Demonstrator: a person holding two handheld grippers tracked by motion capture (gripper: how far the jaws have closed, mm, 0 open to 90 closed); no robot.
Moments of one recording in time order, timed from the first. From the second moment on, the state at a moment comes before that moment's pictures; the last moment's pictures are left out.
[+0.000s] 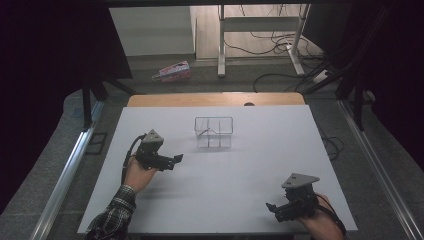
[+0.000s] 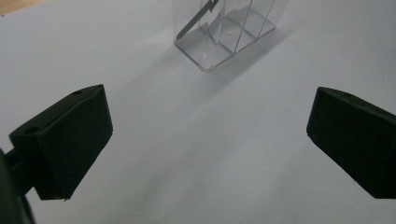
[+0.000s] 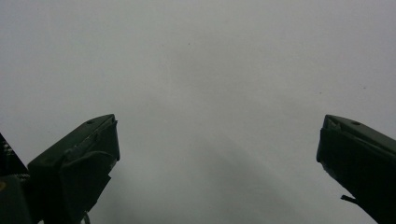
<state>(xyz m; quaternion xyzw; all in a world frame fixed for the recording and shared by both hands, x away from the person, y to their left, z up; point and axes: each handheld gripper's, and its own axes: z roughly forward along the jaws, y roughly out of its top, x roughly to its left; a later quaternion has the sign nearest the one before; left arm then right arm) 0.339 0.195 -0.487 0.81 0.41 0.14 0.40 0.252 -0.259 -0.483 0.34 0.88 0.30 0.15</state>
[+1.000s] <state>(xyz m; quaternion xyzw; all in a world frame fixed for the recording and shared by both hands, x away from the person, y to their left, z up) 0.299 0.203 -0.485 0.81 0.41 0.15 0.41 0.253 -0.264 -0.481 0.35 0.87 0.30 0.15</state>
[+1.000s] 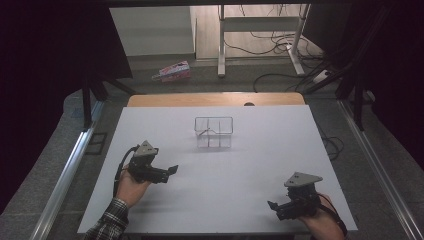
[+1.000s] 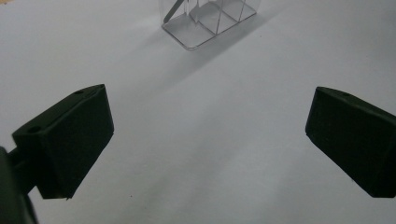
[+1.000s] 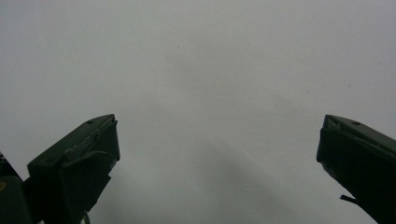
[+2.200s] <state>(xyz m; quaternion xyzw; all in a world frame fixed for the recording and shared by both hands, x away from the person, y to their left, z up) 0.253 0.217 -0.487 0.80 0.42 0.14 0.41 0.252 -0.265 -0.481 0.35 0.87 0.31 0.16</state>
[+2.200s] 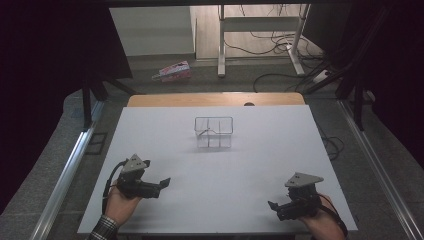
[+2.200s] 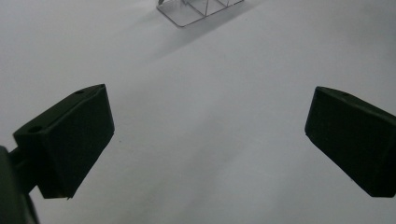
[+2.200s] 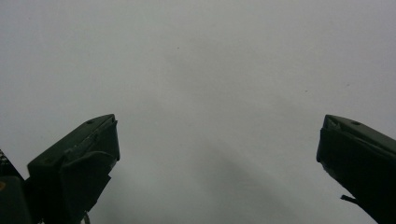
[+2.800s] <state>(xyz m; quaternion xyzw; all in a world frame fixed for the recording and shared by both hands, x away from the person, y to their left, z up) 0.229 0.230 -0.487 0.79 0.43 0.15 0.41 0.251 -0.265 -0.481 0.35 0.87 0.30 0.15</state>
